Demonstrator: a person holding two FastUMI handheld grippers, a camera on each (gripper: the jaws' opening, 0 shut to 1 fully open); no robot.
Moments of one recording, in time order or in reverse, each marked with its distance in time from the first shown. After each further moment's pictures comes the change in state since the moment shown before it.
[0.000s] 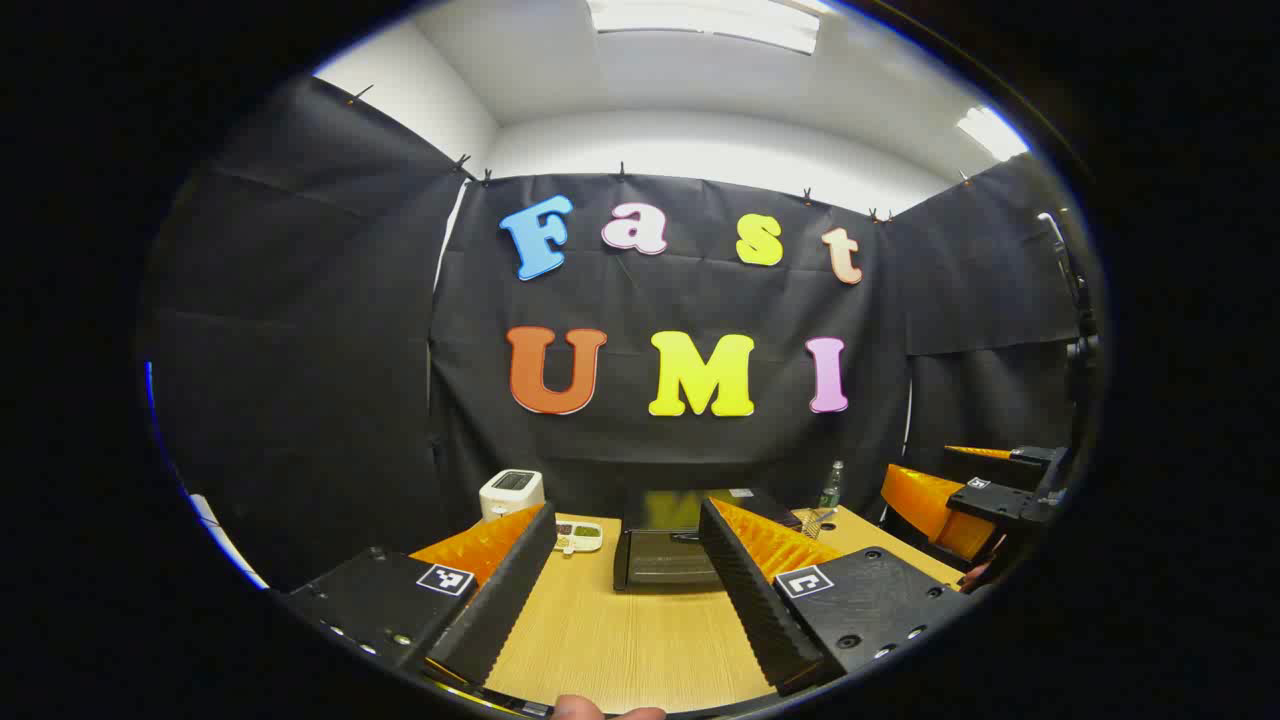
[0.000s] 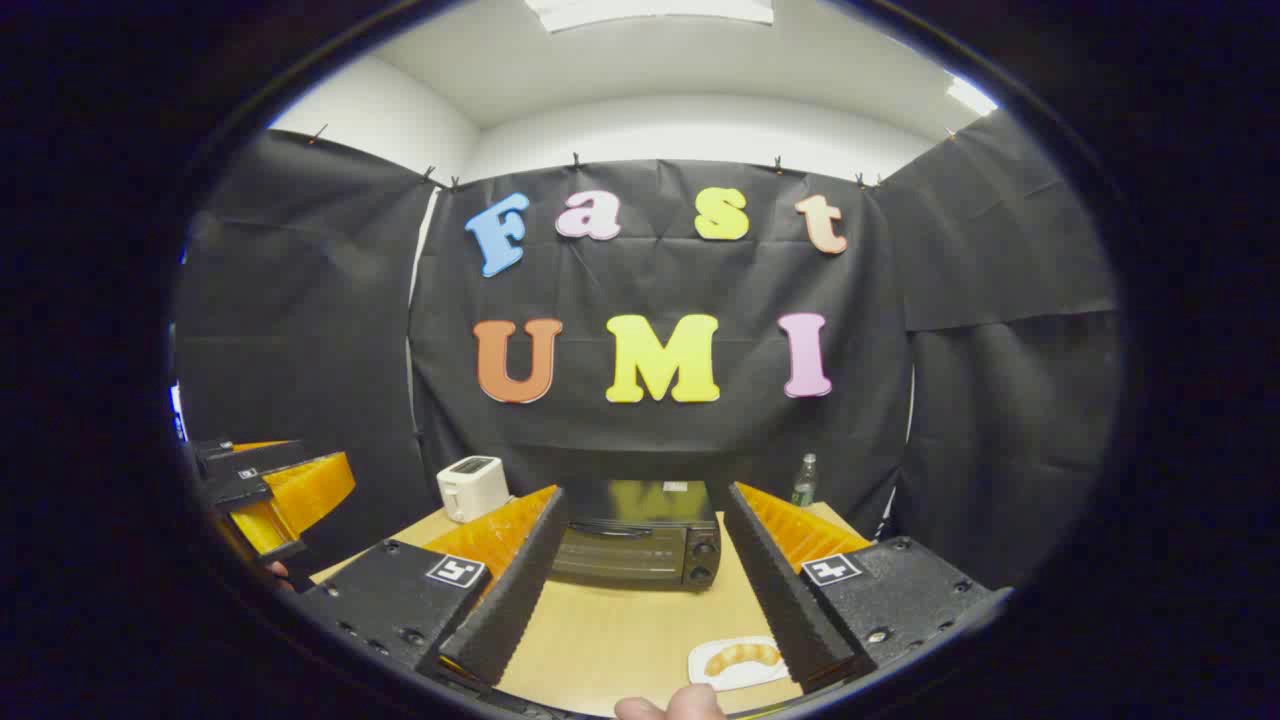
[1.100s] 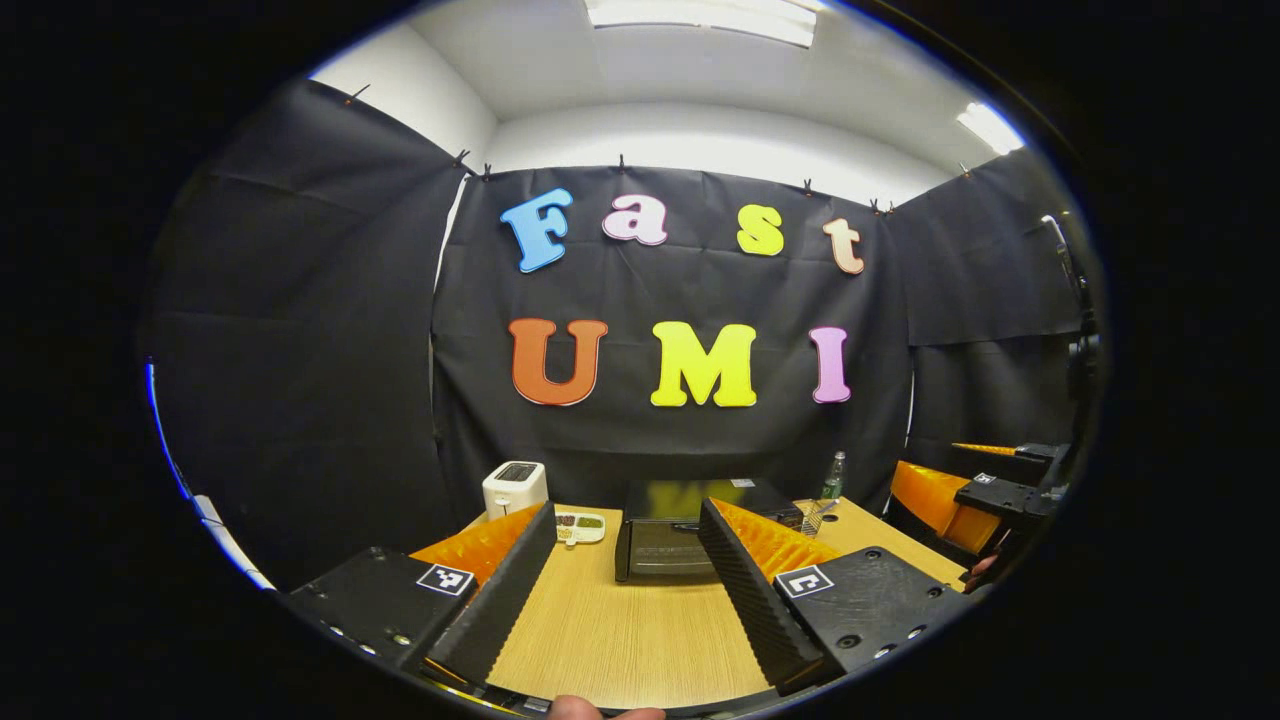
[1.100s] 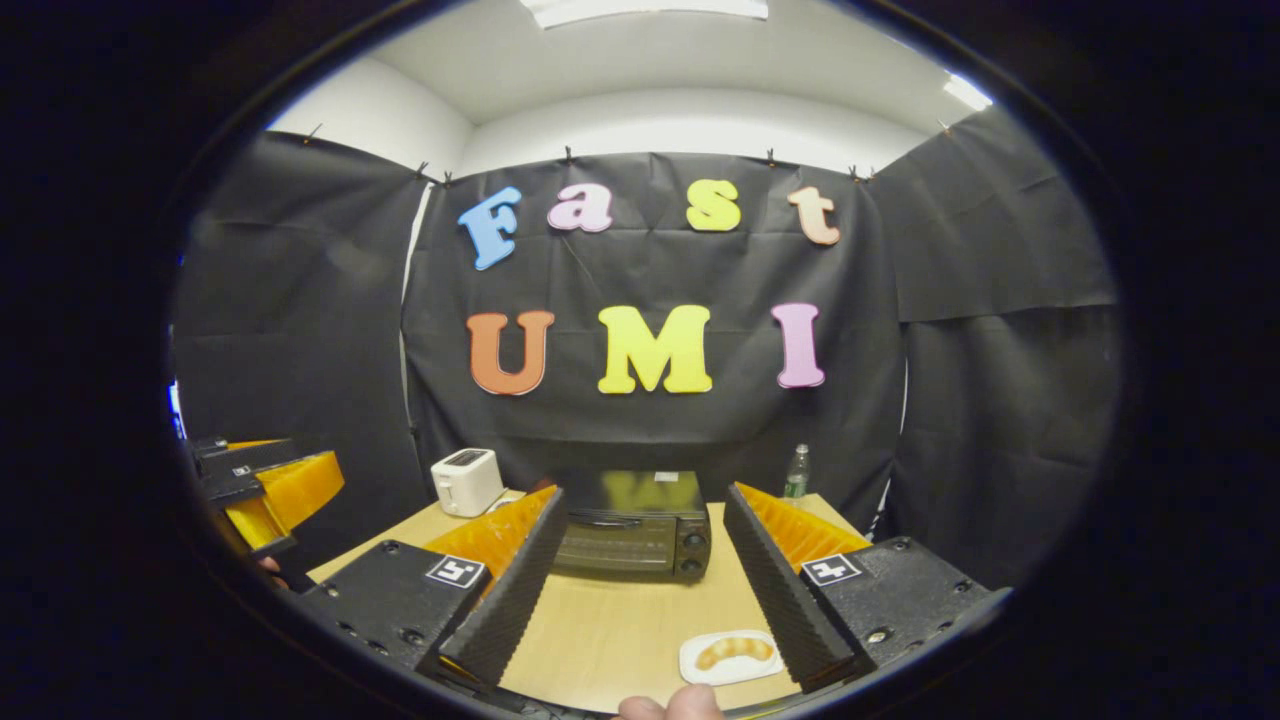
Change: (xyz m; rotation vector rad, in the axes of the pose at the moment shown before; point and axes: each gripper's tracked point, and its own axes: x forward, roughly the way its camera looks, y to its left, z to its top) left arm -0.011 -0.002 -0.008 -0.016 0.032 0.019; right arm -0.001 -0.007 -0.013 -0.012 0.043 -0.001
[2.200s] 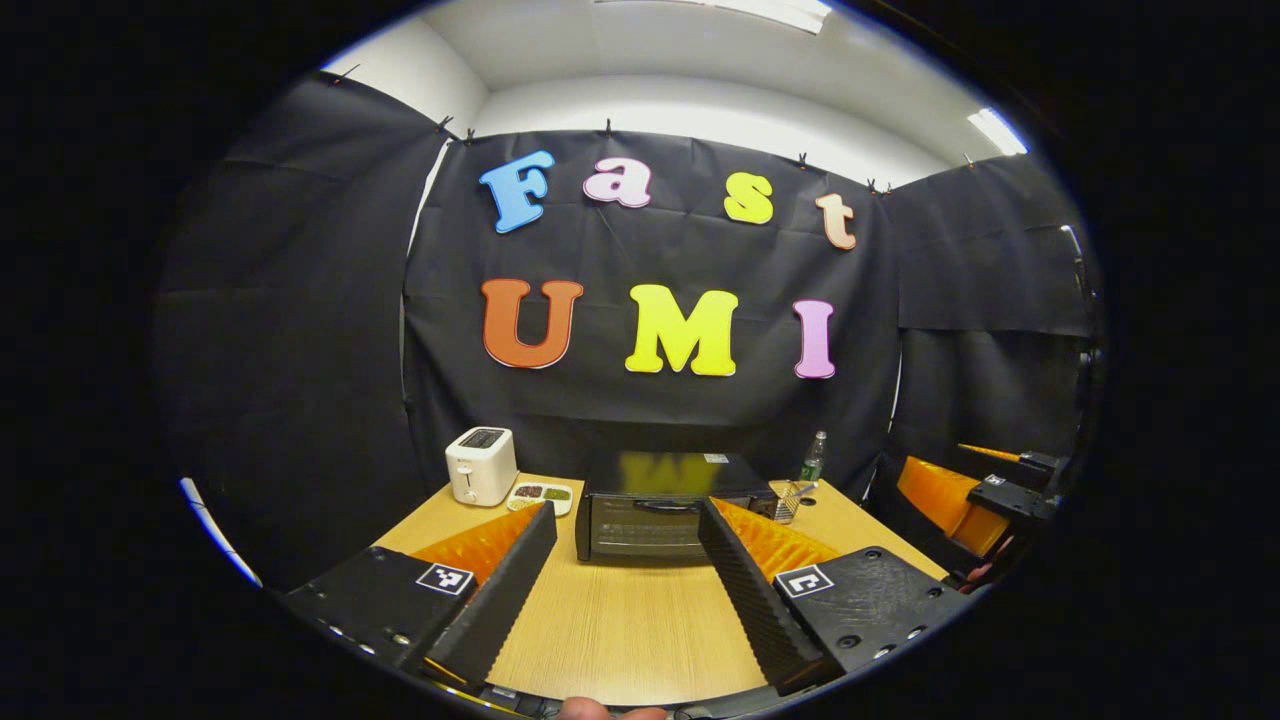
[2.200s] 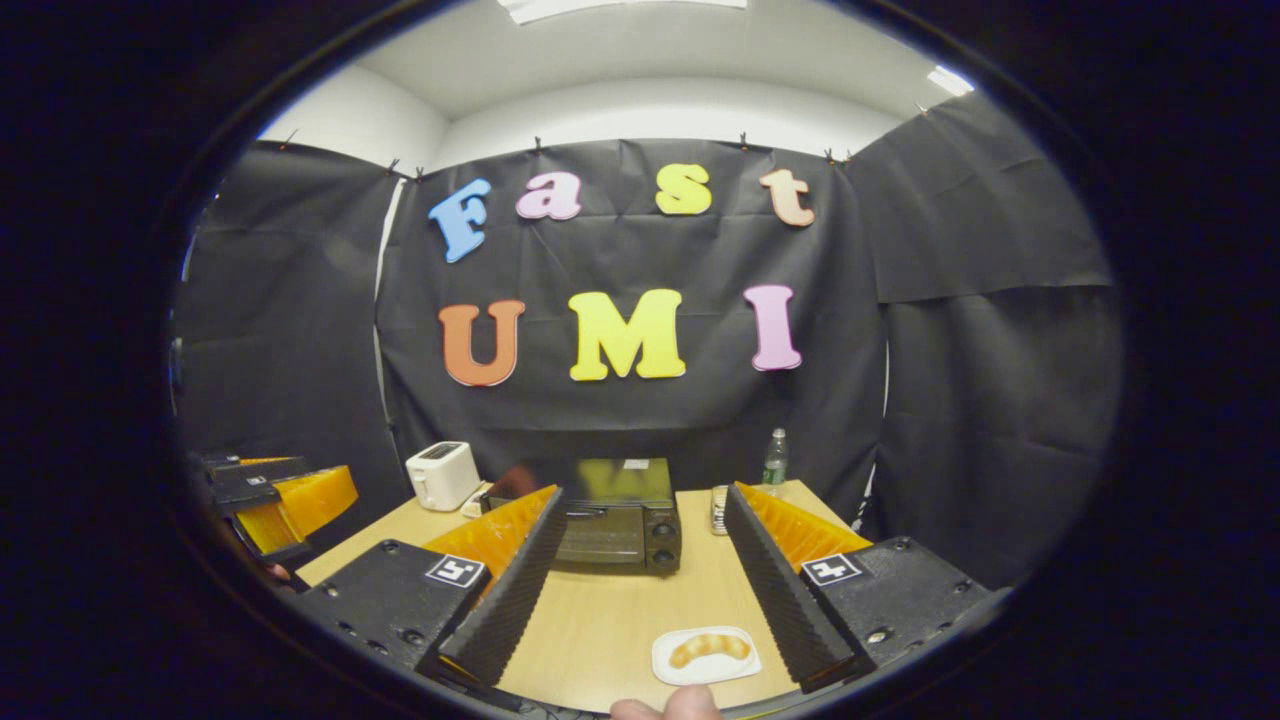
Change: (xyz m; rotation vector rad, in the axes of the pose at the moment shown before) left arm 0.042 -0.054 -0.034 -0.023 0.121 -0.052; right arm 0.013 -0.063 -0.018 0.064 0.029 -0.063
